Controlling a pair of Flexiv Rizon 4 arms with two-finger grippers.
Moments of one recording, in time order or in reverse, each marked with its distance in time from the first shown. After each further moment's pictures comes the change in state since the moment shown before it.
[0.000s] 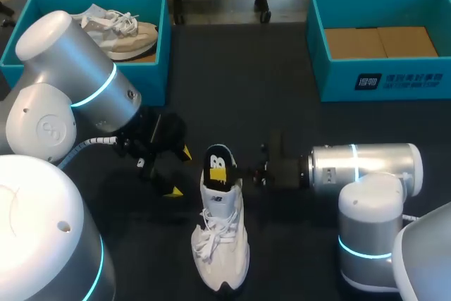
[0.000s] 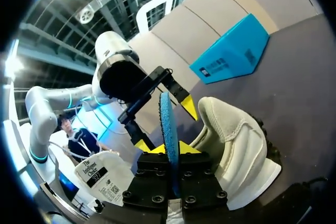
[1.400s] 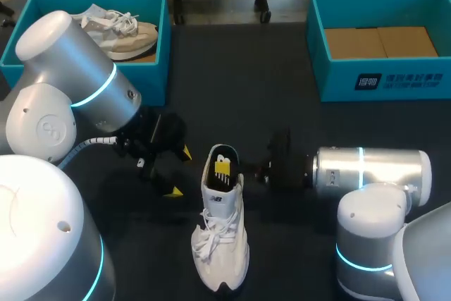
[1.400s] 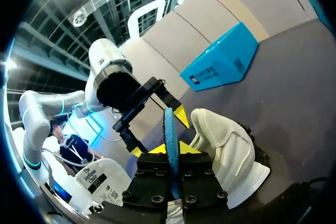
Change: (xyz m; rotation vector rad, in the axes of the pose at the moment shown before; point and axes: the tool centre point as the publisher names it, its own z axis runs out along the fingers) left arm 0.000 0.000 0.000 0.000 0.000 0.000; right arm -0.006 0.014 -0.010 -0.070 -0.089 -0.004
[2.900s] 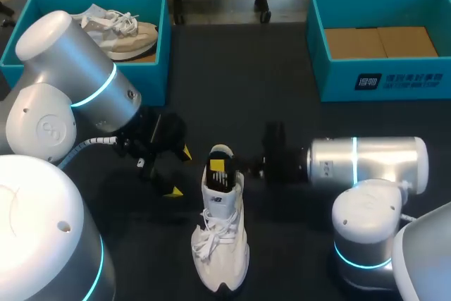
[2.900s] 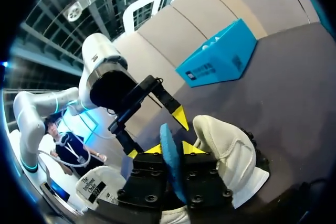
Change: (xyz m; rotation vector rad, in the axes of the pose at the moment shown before) left arm 0.000 0.000 0.000 0.000 0.000 0.000; right arm 0.000 0.005 0.007 0.051 -0.051 -0.002
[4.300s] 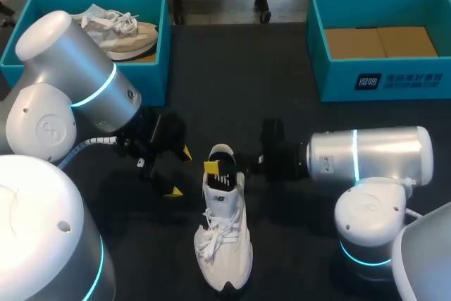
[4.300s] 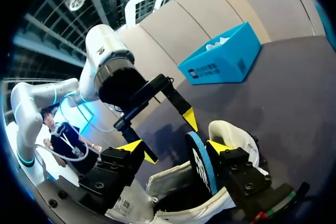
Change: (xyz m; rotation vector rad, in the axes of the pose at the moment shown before) left arm 0.000 0.000 0.000 0.000 0.000 0.000; right arm 0.019 0.007 -0.006 0.052 -0.038 -0.078
